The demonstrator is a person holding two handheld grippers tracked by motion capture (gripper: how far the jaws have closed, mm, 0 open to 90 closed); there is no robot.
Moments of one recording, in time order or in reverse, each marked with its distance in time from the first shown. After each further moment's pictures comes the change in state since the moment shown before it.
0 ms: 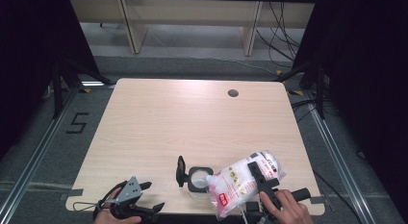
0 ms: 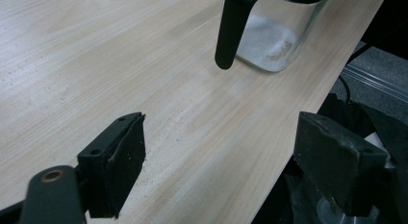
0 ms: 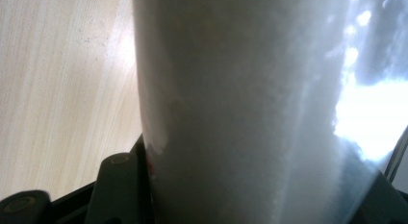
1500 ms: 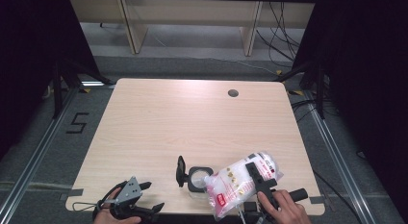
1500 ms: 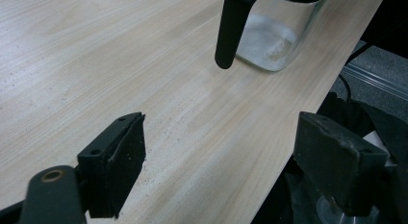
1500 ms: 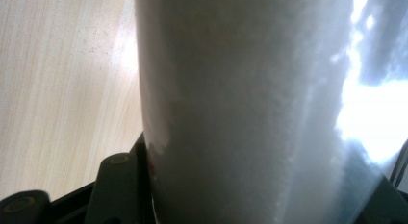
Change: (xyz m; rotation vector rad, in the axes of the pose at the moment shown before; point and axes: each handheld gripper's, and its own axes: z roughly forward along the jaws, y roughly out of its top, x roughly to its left) left arm 0.001 0.000 0.000 0.000 0.000 0.011; right arm 0.005 0.004 0.001 -0.006 0.005 0.066
